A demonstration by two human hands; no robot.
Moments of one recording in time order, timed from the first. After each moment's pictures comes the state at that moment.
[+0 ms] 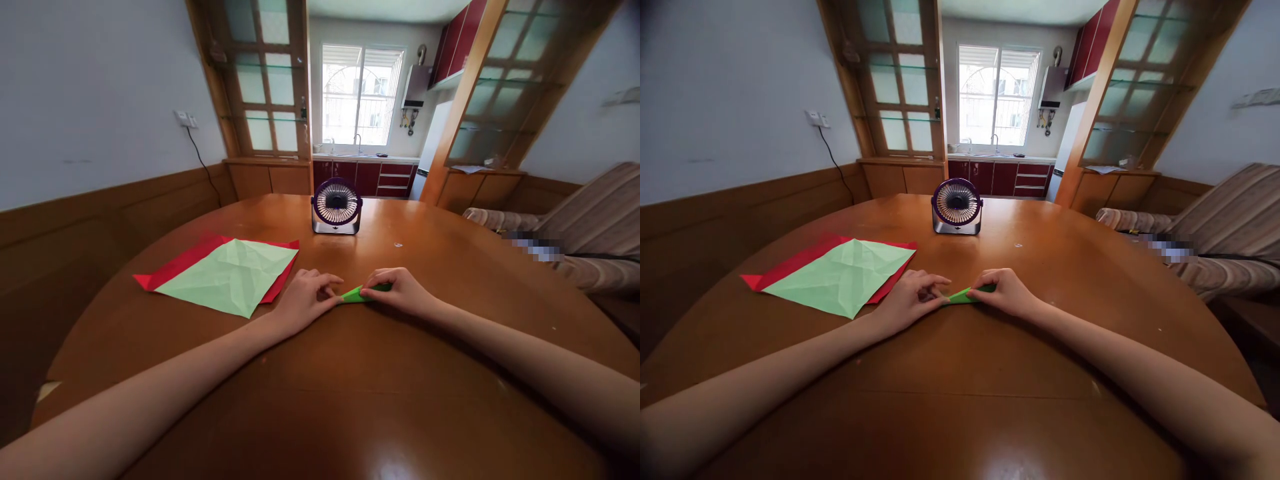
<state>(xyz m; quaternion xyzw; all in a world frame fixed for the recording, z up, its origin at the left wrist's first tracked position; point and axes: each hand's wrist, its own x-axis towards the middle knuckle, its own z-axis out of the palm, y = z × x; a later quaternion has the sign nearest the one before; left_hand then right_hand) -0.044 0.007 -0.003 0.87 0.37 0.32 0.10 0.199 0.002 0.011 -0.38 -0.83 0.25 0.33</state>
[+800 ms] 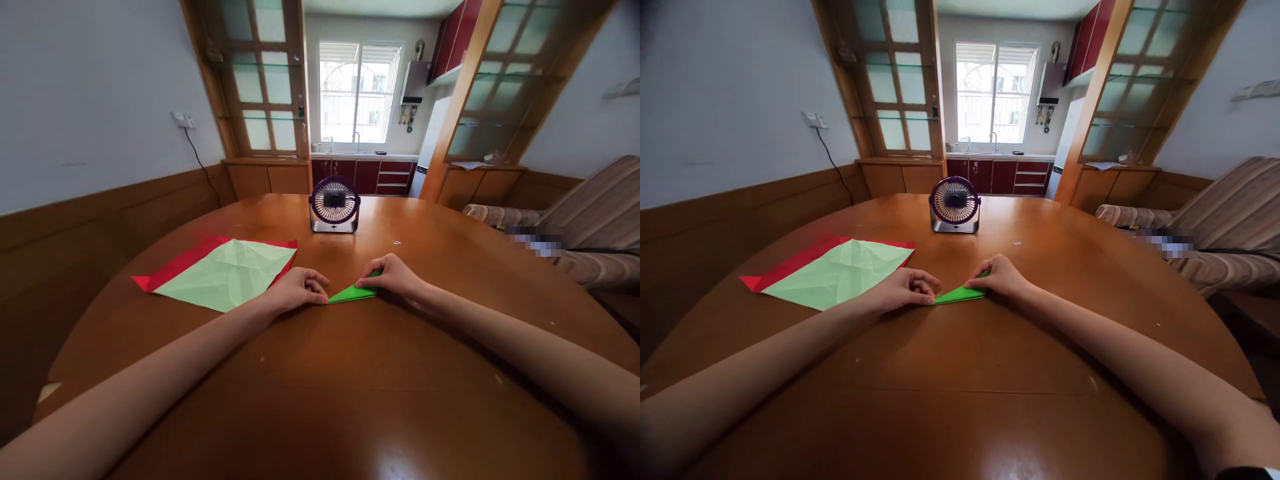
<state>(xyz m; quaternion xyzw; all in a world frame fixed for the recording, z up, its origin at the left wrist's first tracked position) -0.057 0.032 0.000 0.69 0.43 0.26 0.52 0.201 0.035 0.005 -0.46 -0.76 0.34 0.32</state>
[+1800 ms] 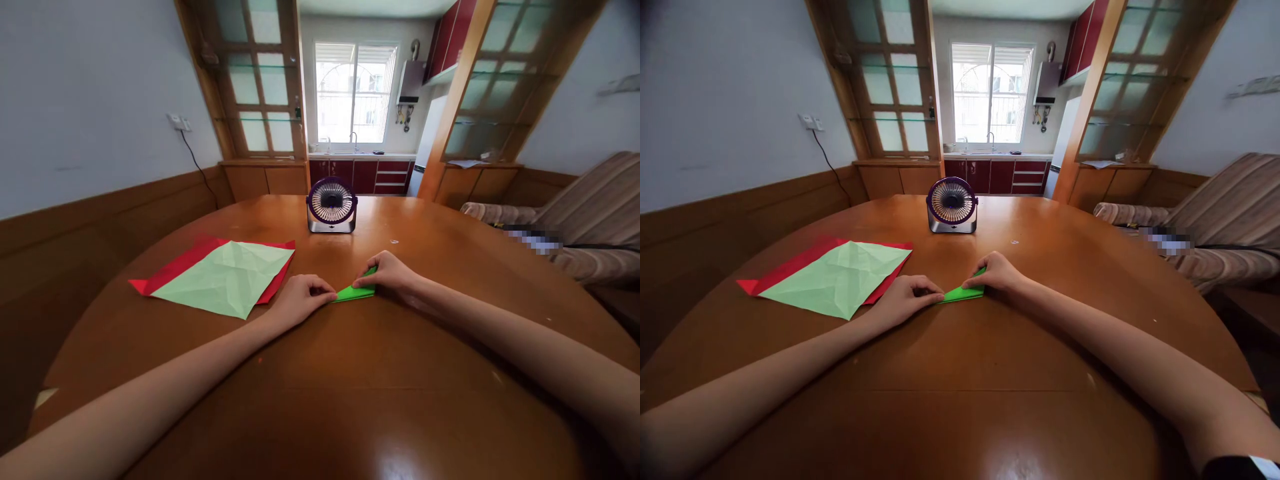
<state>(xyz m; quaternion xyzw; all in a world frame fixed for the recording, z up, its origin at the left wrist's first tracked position) -0.041 0.008 -0.004 0.79 0.42 0.31 0.31 0.196 0.031 0.017 -0.50 -0.72 0.37 0.30</state>
